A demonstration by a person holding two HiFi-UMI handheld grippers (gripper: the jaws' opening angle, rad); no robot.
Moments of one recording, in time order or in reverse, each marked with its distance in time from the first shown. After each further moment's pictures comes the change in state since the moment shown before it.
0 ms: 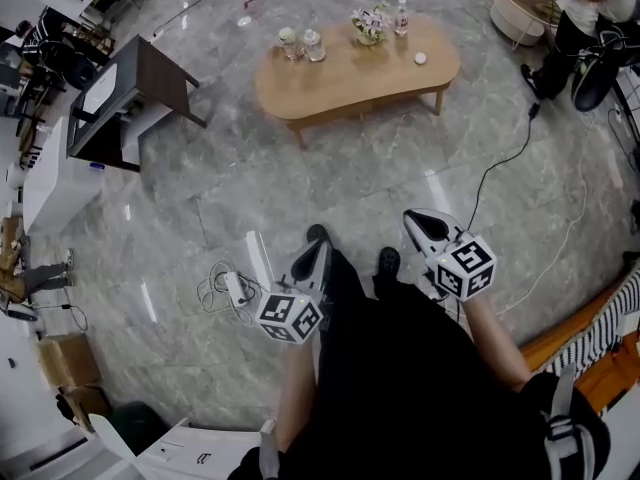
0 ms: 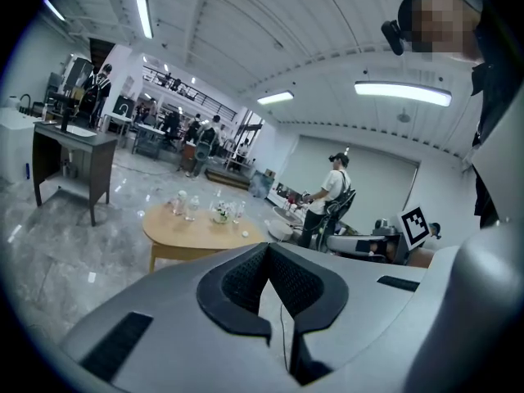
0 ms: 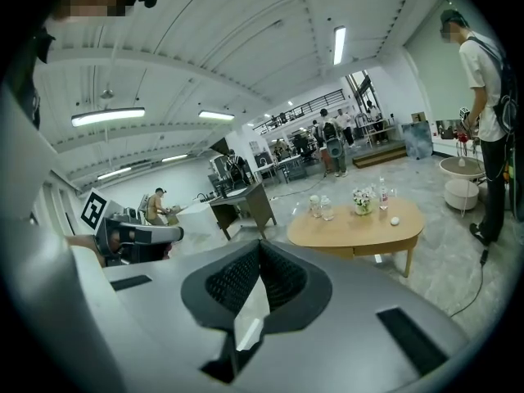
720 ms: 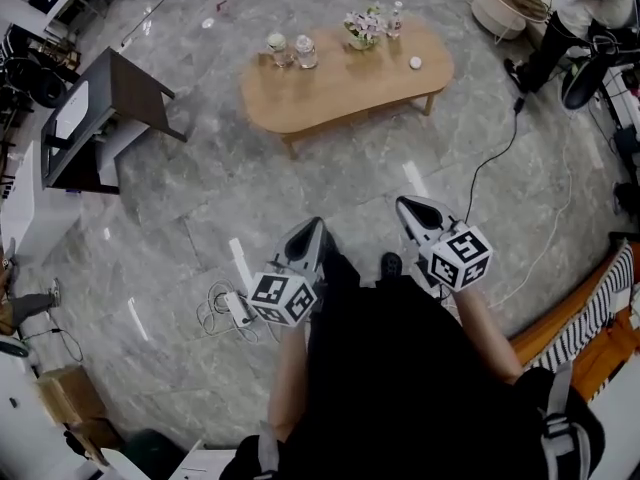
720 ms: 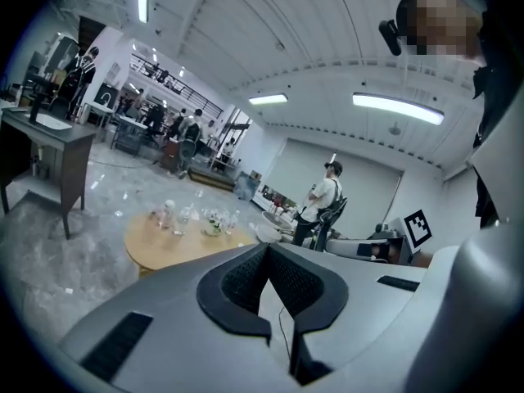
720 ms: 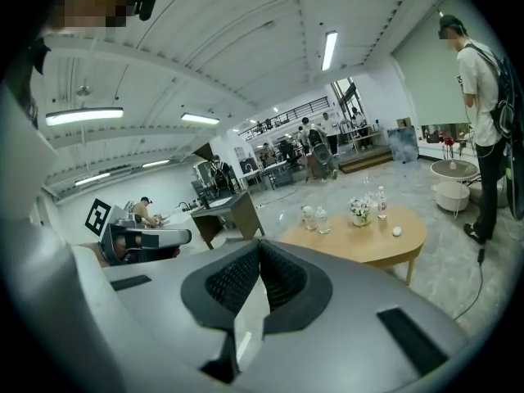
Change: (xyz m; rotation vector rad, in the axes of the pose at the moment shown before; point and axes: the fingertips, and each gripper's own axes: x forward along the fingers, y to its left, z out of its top) left arm 0.064 0.121 0.085 0.010 -0.006 -0.140; right arm 0.126 -0.003 0.068 0.036 -0.042 -0.114
